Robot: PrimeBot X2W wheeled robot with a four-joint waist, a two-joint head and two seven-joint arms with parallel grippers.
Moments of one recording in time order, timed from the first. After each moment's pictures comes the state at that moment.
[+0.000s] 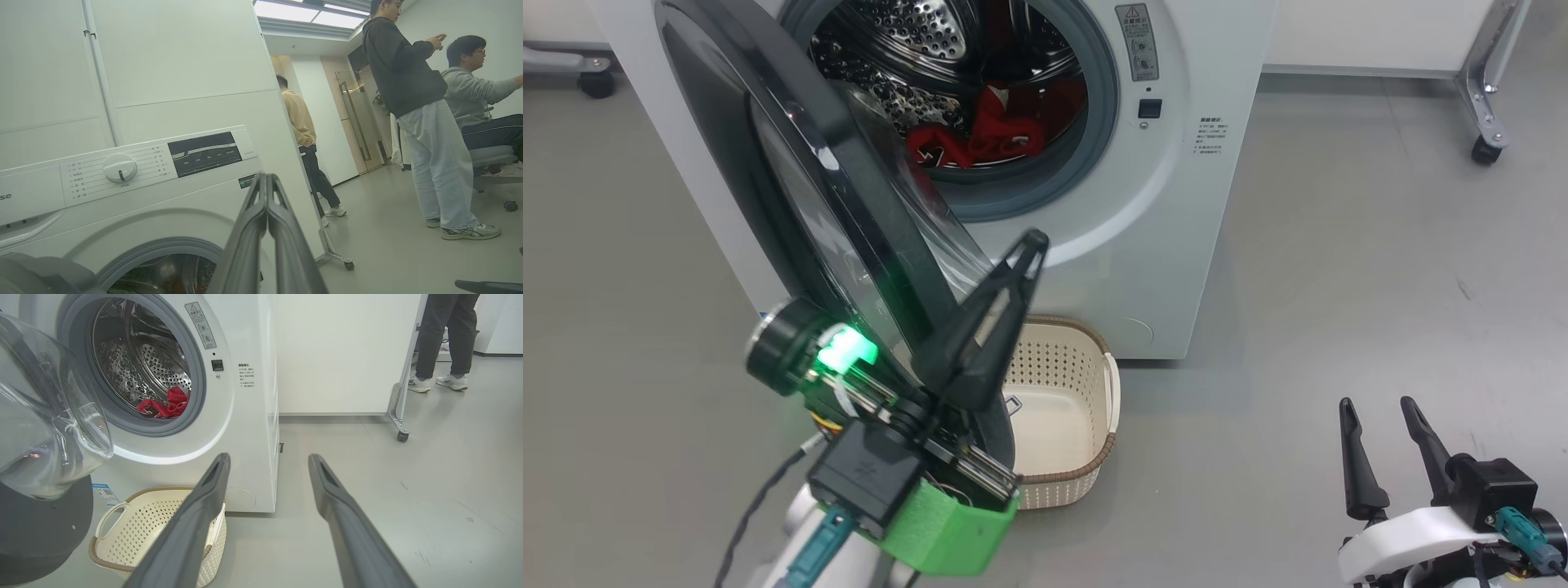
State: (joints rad) left arm -0.28 0.05 -0.43 -0.26 -0.14 -0.09 -0.24; right arm 0.08 -0.19 0.20 0.16 0.41 -0.10 -0.25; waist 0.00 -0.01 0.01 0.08
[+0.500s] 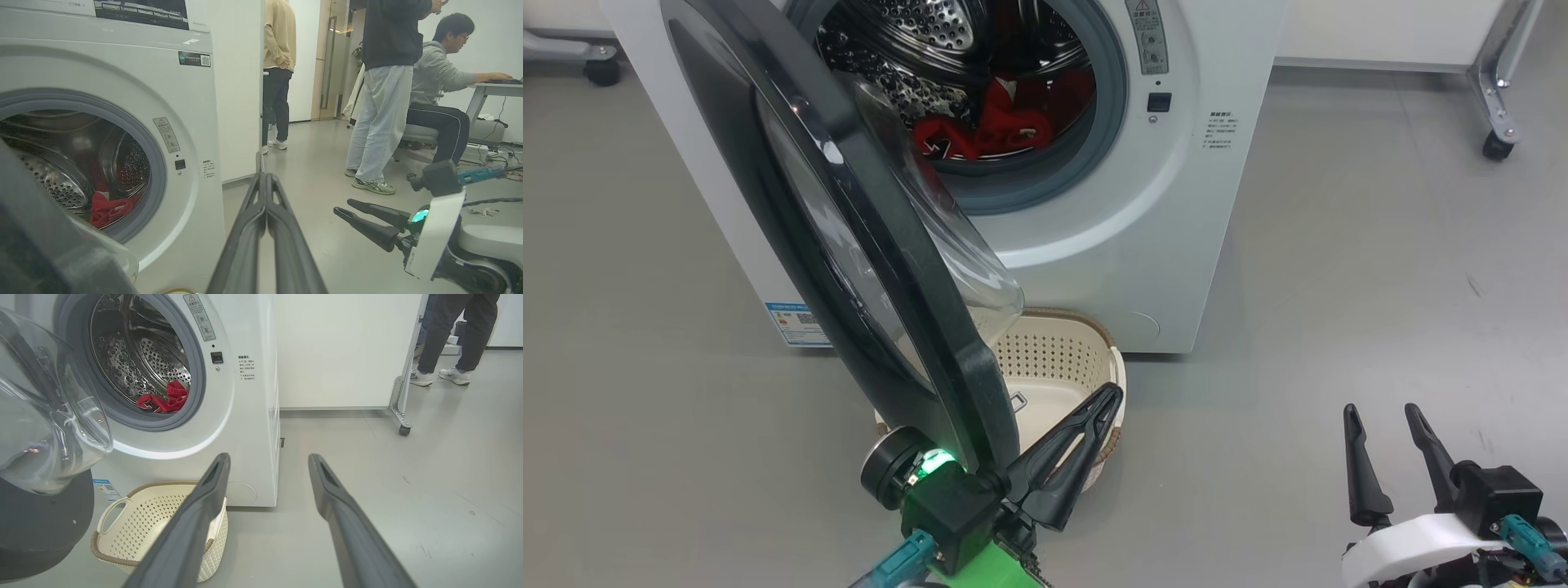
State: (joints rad) left arm -0.11 0.05 -0.65 -0.20 -0.37 -0.09 -0.07; right arm 0.10 -0.18 0.19 0.15 0.41 -0.10 -0.25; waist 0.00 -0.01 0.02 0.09
